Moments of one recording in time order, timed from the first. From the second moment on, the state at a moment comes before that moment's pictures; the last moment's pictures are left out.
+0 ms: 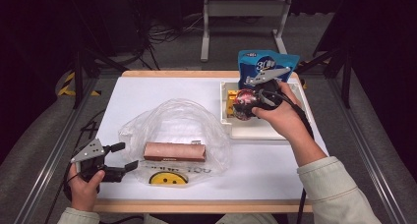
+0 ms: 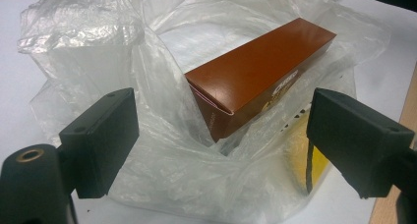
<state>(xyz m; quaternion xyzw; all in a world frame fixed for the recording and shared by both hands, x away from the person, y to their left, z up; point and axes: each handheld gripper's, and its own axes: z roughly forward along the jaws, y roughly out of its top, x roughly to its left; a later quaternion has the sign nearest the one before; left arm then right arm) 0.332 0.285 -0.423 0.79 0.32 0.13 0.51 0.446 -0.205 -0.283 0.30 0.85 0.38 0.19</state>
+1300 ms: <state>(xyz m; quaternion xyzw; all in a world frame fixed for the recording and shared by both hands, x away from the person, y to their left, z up) 0.333 0.285 -0.423 0.79 0.32 0.13 0.51 0.469 -0.287 -0.294 0.36 0.83 0.36 0.22</state>
